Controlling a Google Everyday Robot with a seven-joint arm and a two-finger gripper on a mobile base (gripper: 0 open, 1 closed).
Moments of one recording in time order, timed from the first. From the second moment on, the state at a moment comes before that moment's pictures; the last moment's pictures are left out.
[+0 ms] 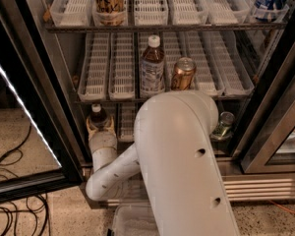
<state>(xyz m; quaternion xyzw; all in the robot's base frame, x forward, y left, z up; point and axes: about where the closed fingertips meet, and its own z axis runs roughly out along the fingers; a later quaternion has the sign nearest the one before) 0.676 0.169 0.647 -0.06 0.66 0.10 0.74</state>
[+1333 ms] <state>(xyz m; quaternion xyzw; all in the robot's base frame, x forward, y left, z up) 0.668 0.172 0.640 -0.06 0.61 0.10 0.78</state>
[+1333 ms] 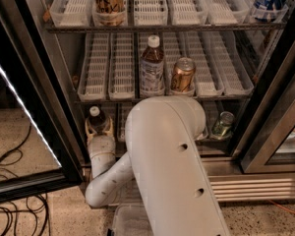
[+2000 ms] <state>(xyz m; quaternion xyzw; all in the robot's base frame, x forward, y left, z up) 0.666 0.174 0.643 -0.06 0.61 0.11 0.78</state>
